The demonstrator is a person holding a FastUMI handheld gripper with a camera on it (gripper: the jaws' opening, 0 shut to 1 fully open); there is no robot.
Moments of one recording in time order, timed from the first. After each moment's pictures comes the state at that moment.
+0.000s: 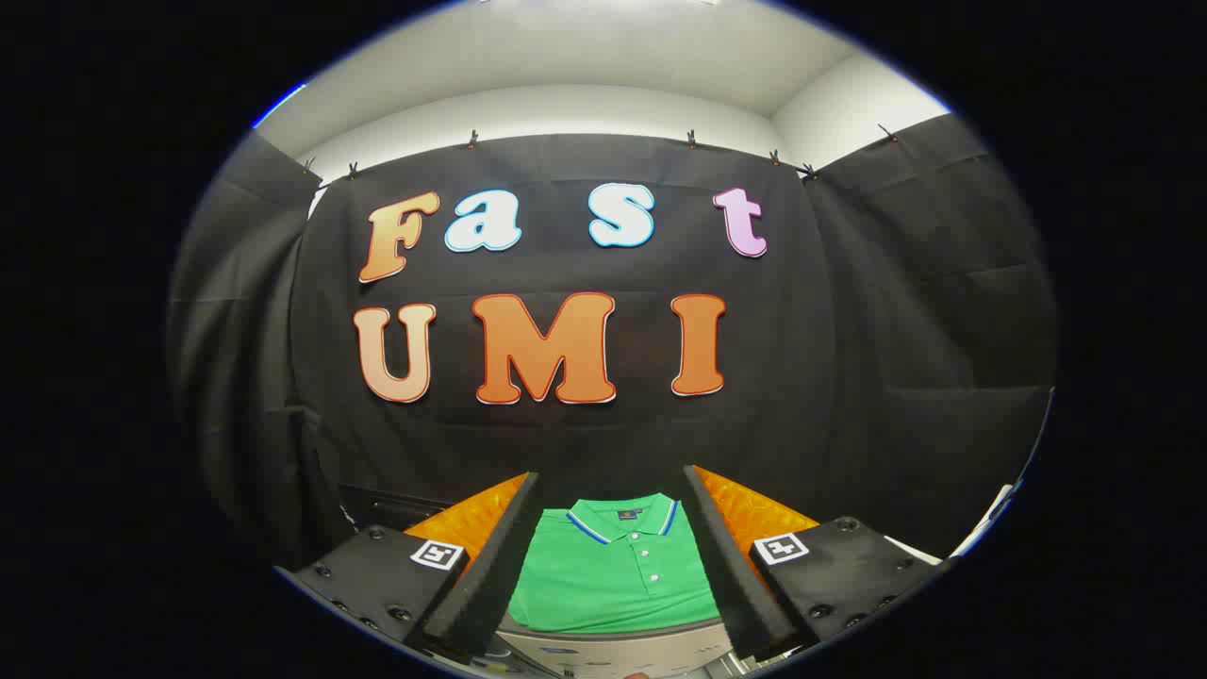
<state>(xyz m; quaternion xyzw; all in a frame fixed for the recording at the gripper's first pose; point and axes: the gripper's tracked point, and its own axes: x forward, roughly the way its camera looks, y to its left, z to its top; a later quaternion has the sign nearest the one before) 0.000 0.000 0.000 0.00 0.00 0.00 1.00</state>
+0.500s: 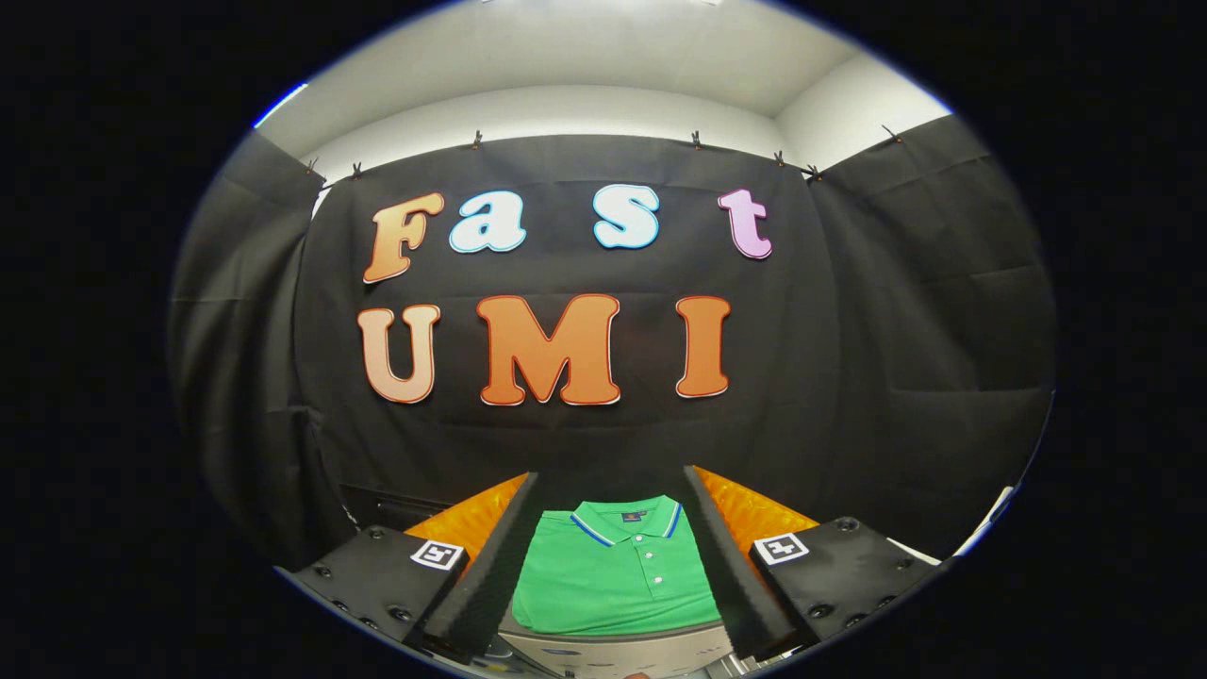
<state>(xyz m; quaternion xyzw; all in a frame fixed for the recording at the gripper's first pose) 0.002 0.003 0.004 0.00 0.00 0.01 1.00</state>
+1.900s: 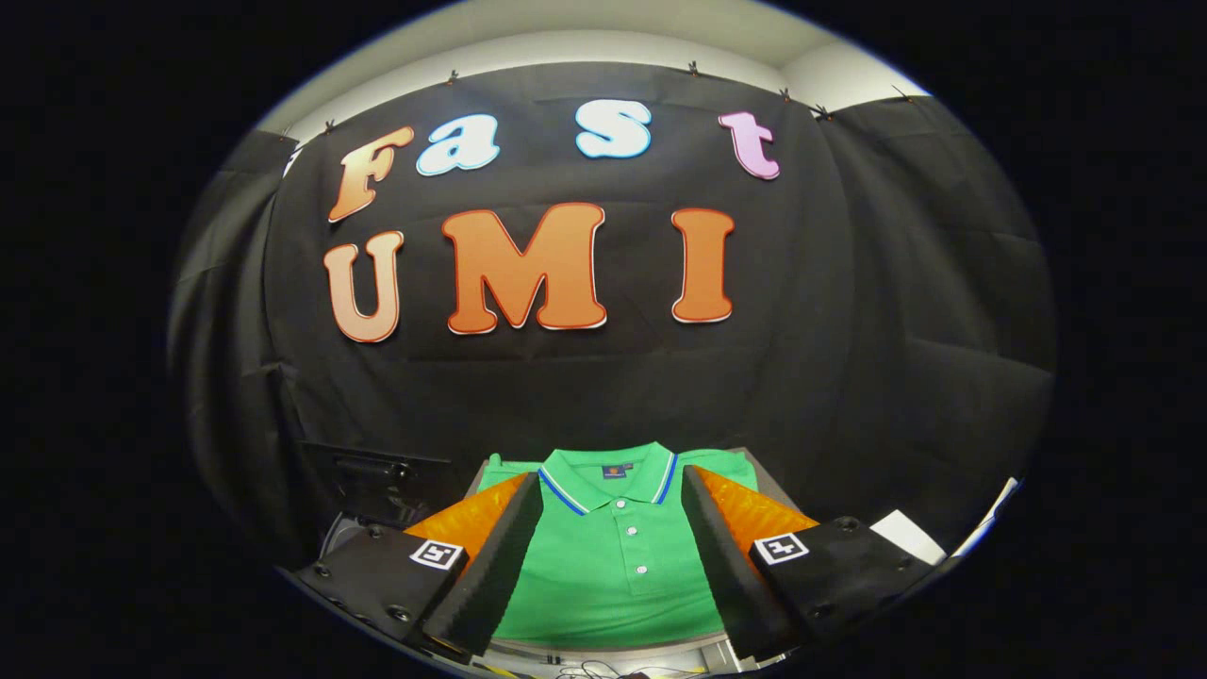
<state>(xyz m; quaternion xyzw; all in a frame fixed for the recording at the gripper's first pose) 0.108 -0.037 -0.094 0.01 0.13 0.01 0.99</state>
